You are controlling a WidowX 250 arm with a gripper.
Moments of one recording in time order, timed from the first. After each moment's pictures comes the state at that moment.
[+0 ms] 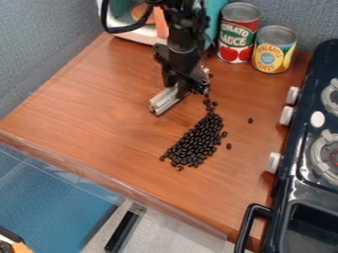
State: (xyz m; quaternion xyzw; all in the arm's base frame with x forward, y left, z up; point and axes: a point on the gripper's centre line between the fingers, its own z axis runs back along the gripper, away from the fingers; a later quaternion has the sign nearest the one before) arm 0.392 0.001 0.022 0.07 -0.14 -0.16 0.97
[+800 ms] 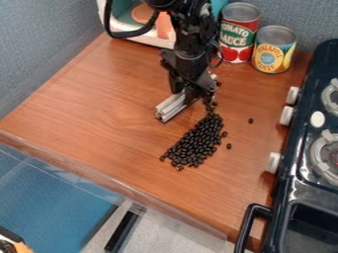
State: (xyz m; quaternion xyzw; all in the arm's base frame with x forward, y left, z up) arm 0.382 -0.015 0.021 0.06 -0.14 -0.17 0.97
